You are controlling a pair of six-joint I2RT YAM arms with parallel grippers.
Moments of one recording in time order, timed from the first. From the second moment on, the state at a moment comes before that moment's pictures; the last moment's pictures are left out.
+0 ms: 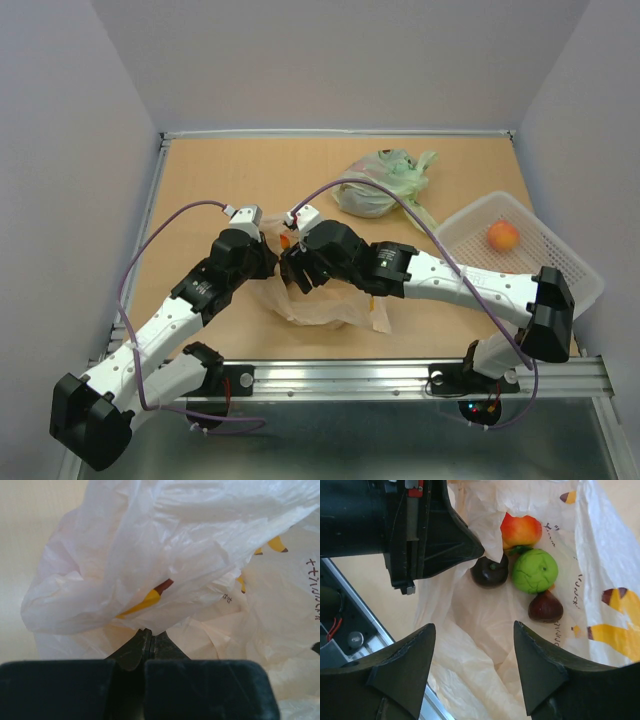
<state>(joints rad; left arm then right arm) -0.55 0.85 0.58 -0.27 -0.09 -0.48 1.15 1.51 1.33 -0.41 0.24 0.23</state>
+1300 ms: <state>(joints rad) -0.55 0.79 0.58 -0.38 -0.01 -0.60 0.96 1.71 1.02 -0.03 0.27 0.21</state>
